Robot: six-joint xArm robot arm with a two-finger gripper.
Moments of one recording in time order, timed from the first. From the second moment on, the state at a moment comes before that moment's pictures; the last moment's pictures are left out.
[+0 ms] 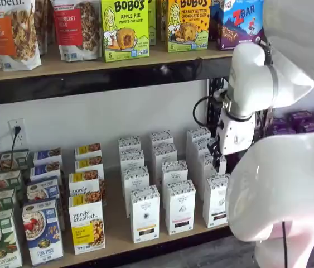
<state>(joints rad) -0.21 -0.56 -0.26 -0.07 0.63 -0.13</state>
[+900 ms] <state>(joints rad) -0.27 0.06 -0.40 -0.23 0.20 -0.04</state>
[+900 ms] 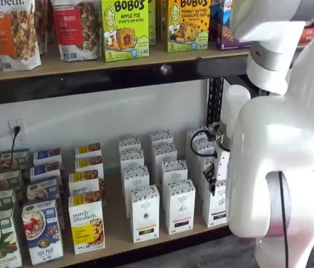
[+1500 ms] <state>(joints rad) -0.27 0.33 -0.58 -0.12 0.11 -0.14</state>
